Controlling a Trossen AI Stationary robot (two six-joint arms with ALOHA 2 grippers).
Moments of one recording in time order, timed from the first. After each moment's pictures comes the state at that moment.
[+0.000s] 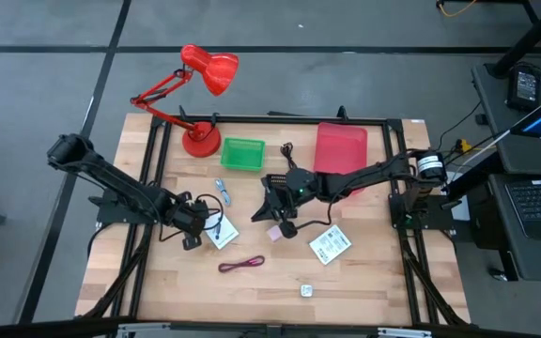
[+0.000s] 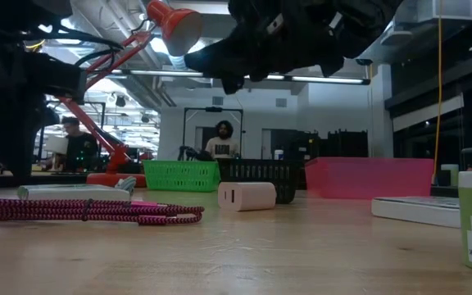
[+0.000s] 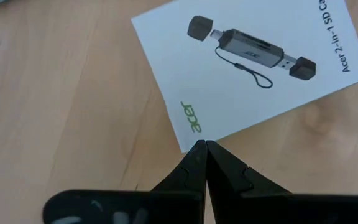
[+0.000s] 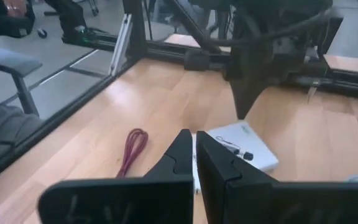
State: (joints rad) left arm -0.42 1.18 0.53 -0.65 -0.19 -0.76; right arm 0.02 1.84 1.05 0.50 -0.38 -0.11
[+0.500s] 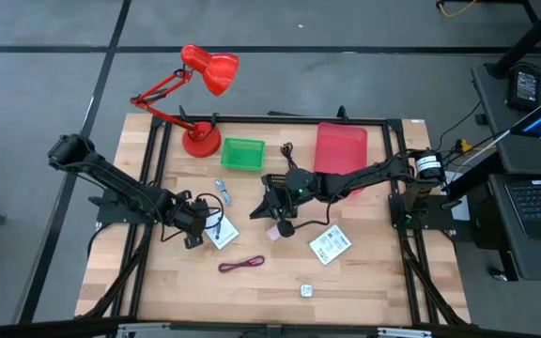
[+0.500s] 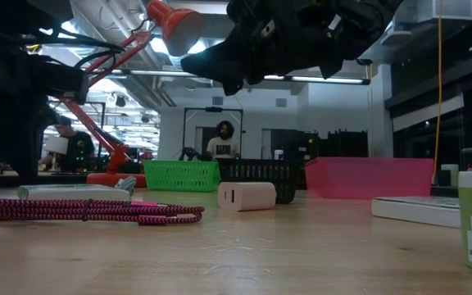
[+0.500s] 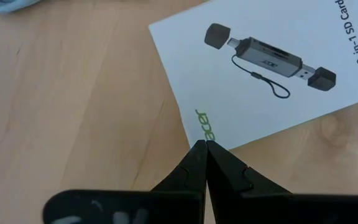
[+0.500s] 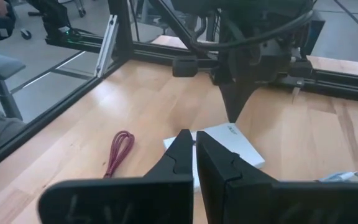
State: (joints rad) left arm -0.42 1.19 0.53 -0.65 -0.23 -0.78; right arm 0.02 1.86 1.05 0.52 -0.33 -0.11
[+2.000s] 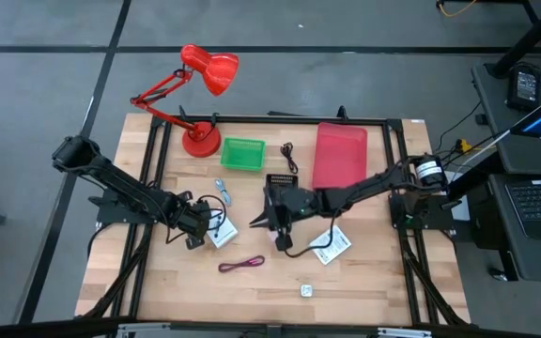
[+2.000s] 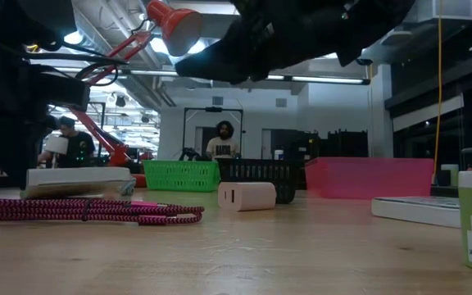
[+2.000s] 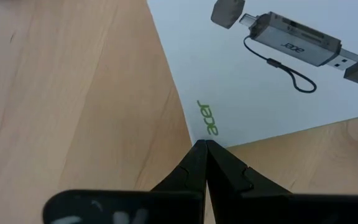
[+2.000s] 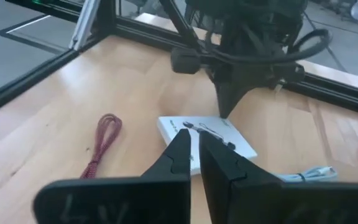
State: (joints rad) left arm -0.42 1.28 0.53 -0.65 -0.22 -0.79; right arm 0.15 1.86 1.05 0.48 -0.06 -0.22
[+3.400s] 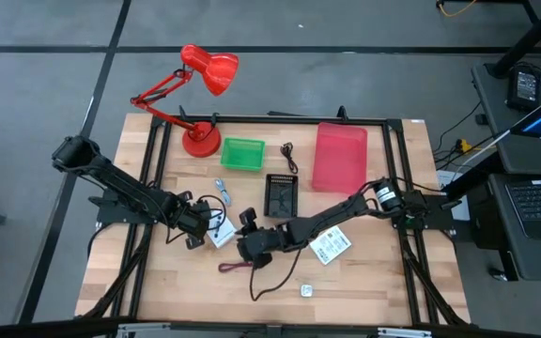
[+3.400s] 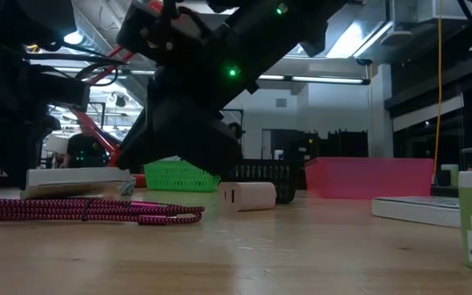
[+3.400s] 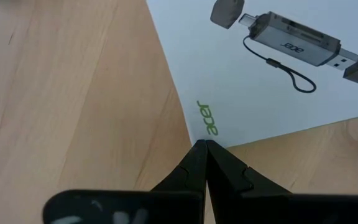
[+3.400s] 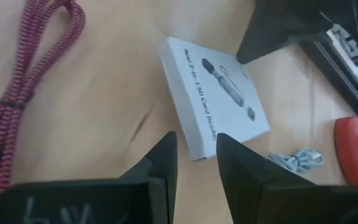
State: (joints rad) left arm -0.42 1.28 0.53 -0.63 -0.22 -0.78; right arm 0.30 2.26 1.57 -0.02 0.42 -0.47
